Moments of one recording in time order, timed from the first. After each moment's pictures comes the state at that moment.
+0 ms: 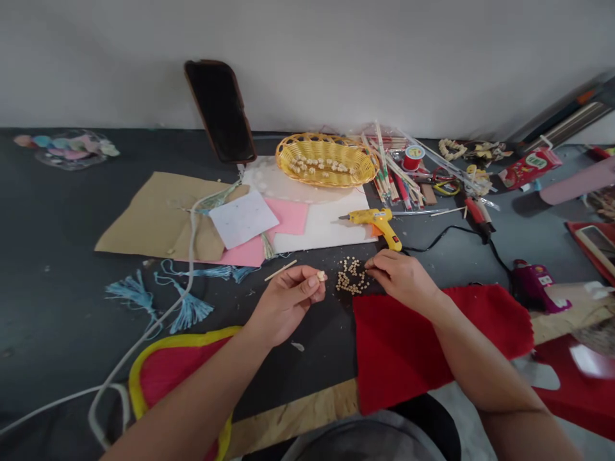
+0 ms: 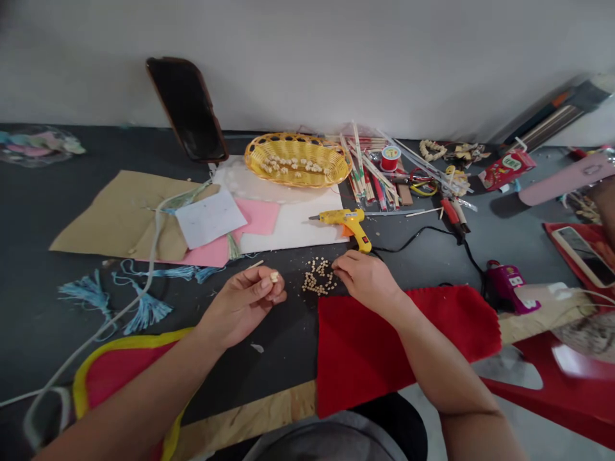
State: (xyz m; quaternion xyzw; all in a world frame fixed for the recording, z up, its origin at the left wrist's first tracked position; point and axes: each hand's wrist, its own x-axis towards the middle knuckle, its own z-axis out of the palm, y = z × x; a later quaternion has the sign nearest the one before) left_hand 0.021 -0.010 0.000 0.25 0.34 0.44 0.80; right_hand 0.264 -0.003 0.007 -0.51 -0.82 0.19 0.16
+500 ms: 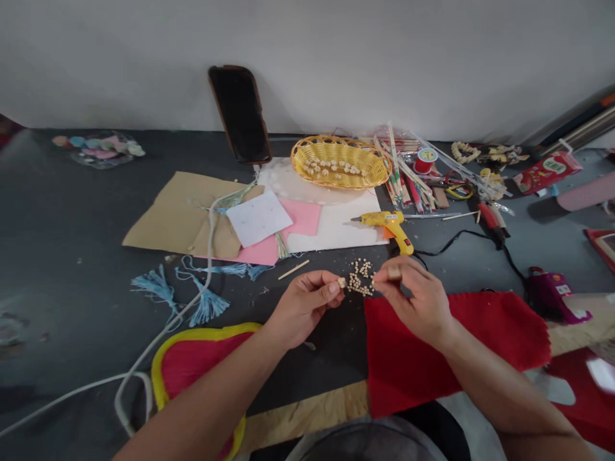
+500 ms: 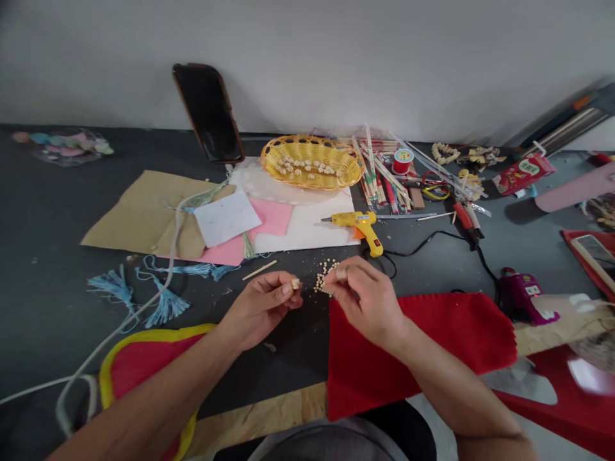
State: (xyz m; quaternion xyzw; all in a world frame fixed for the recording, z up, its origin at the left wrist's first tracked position) left_hand 0.027 -0.016 0.002 0.23 0.36 0.41 0.81; right_hand 0.227 -0.026 0.041 -0.48 -0.77 0.18 0.37
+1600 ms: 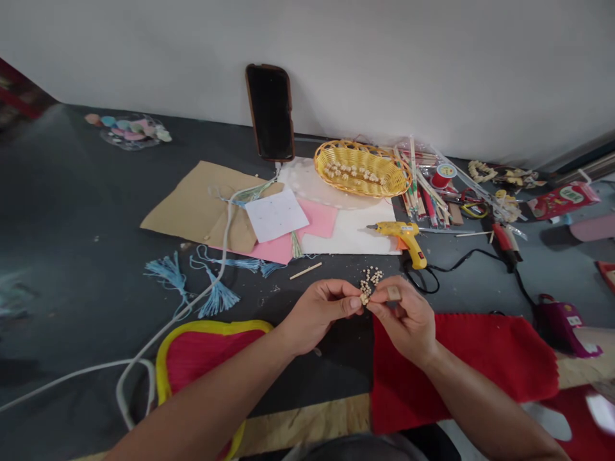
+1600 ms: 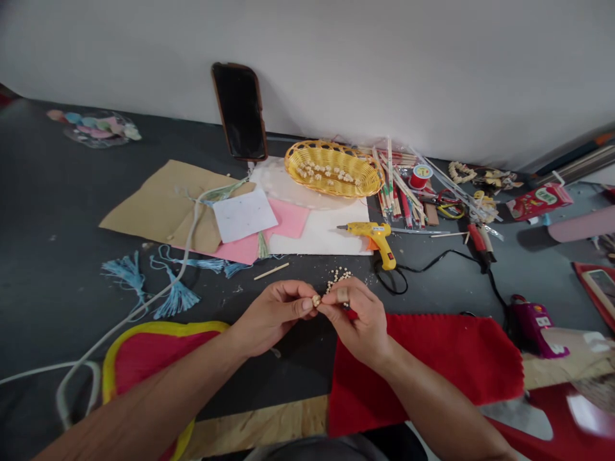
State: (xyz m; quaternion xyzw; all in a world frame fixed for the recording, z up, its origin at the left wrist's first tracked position) left_hand 0.028 -0.018 0.000 0.26 0.34 0.37 0.83; right_hand 0.199 -0.035 0.018 -0.43 -0.72 0.29 0.46
